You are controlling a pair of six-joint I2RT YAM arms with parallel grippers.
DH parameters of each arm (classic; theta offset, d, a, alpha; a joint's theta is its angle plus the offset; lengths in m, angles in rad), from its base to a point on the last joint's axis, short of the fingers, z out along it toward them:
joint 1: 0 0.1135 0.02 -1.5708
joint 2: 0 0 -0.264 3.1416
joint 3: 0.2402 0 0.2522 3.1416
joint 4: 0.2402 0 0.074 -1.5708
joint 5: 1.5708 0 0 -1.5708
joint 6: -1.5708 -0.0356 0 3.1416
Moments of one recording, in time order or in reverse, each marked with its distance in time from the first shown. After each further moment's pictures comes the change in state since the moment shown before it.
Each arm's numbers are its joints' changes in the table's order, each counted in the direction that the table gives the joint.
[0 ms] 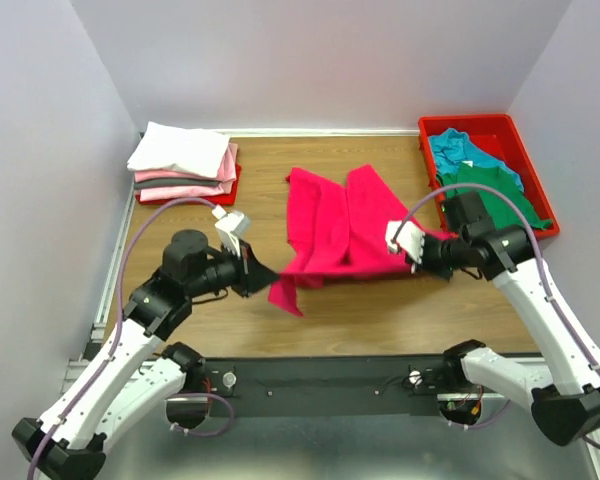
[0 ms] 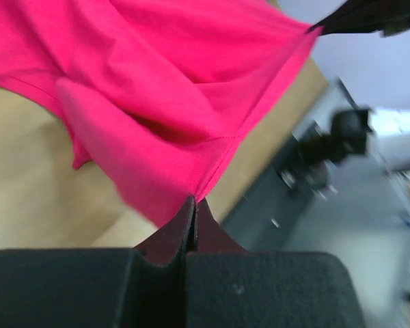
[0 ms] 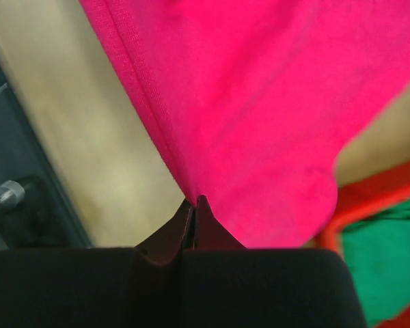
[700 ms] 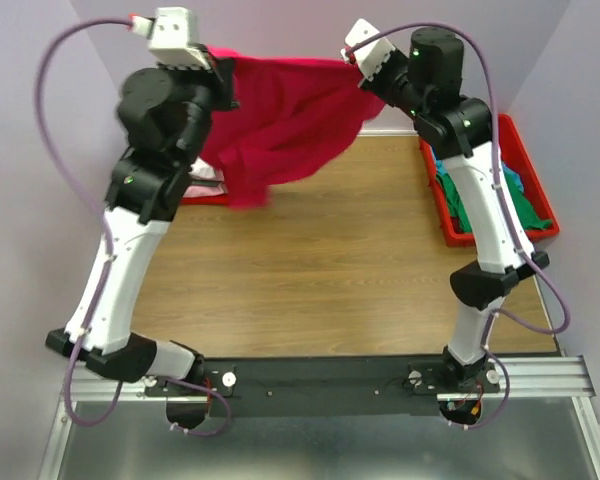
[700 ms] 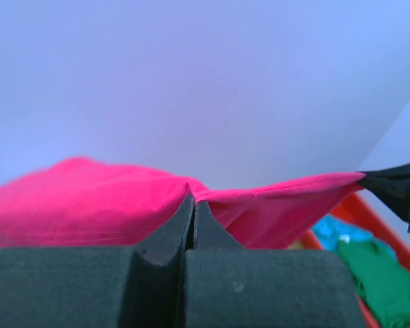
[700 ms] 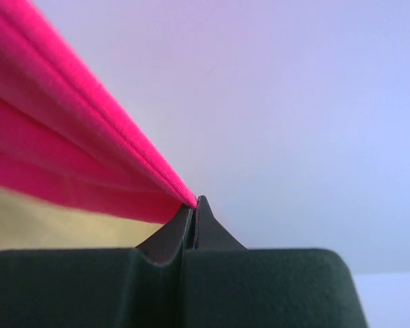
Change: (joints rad) left arm 0.080 0.712 1.148 -0.069 -0.651 -0.232; right arm 0.124 0.853 1.283 -0.320 0.412 -0.159
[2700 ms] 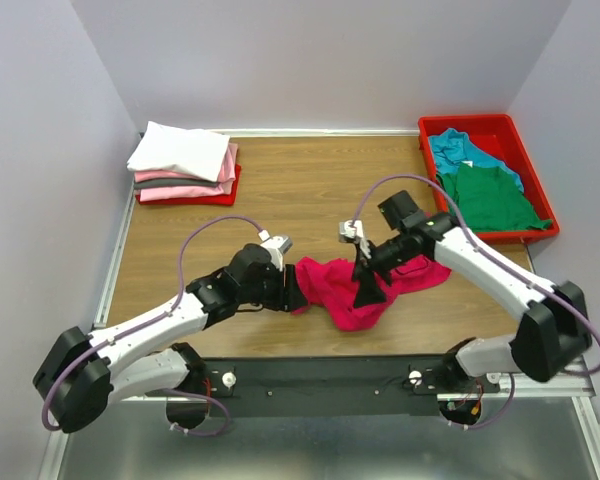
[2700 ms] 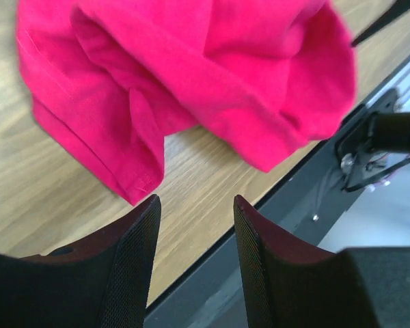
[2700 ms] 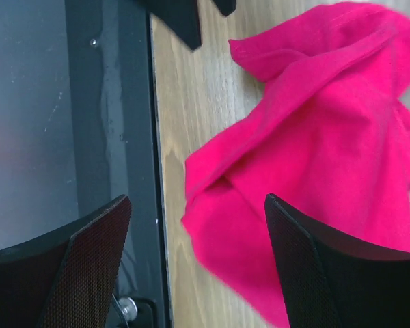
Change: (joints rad) left arm -0.359 -0.389 -1.373 -0.178 0.426 0.444; right arm 0.024 -0.574 -1.456 0.049 -0.989 -0.125
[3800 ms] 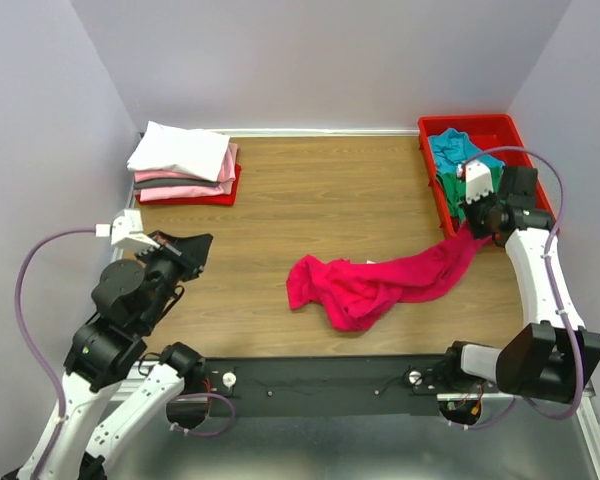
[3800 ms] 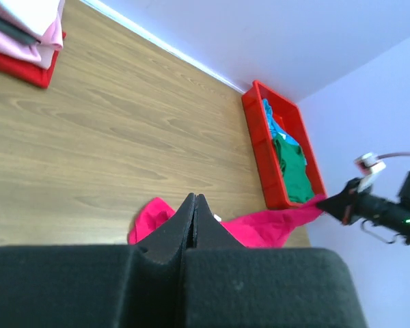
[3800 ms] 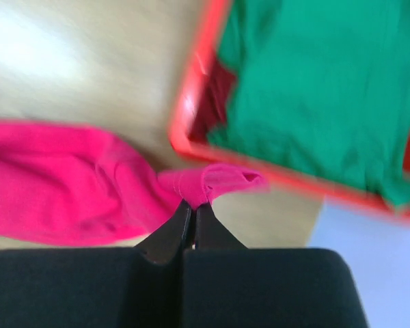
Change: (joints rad) left arm 0.263 -0.602 0.399 0.467 -0.497 0.159; right arm -0.698 -0.109 0.005 -0.195 0.754 -0.070
